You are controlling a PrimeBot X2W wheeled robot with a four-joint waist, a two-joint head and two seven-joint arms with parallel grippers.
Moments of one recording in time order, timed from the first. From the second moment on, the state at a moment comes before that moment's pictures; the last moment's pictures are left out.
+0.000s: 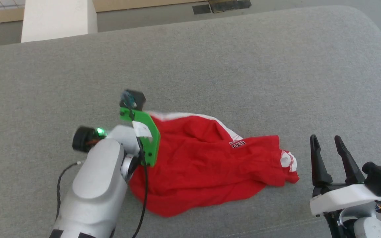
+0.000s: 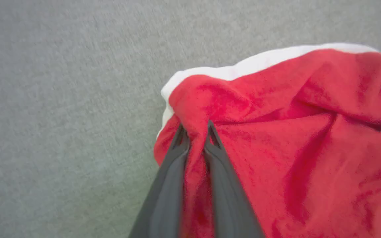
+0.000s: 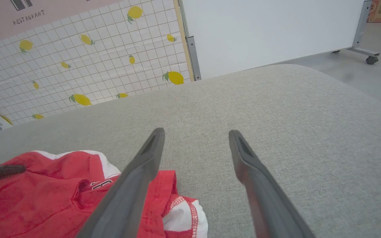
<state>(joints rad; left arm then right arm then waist) -0.60 0.11 -0.31 0.56 -0.23 -0.05 0.60 -0.04 -0.05 -0.06 0.12 0.27 0.13 -0.19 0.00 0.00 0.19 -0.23</state>
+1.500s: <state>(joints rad) -0.16 0.07 -0.01 0.07 -0.34 -0.07 -0.26 -0.30 -0.05 0.09 0.17 0.17 0.13 0.03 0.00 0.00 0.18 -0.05</state>
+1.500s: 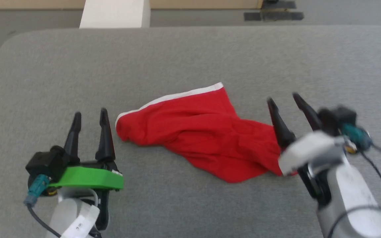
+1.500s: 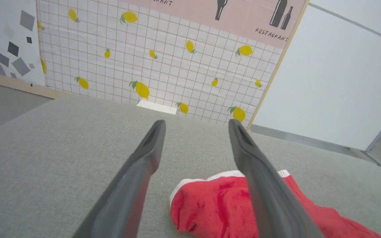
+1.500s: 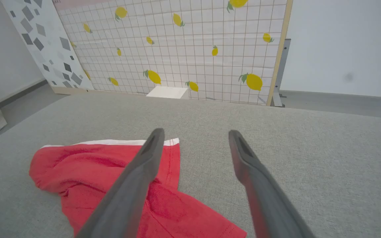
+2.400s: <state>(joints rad) -0.22 0.05 -0.03 -0.03 -0.35 -0.08 -0.26 -0.68 -0.08 0.14 0.52 0.07 0.13 0.67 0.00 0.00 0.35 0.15</state>
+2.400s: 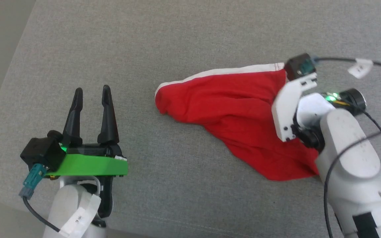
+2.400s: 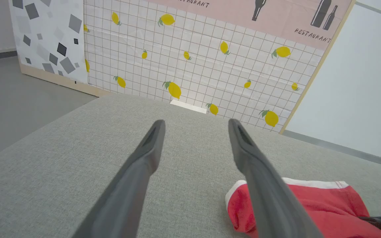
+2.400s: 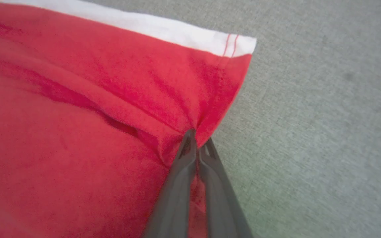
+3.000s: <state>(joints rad) -0.15 0.05 -0.01 0.01 -0.32 -0.09 -0.26 -0.26 -0.07 -0.32 0.26 0.00 0.13 0.53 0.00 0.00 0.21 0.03</state>
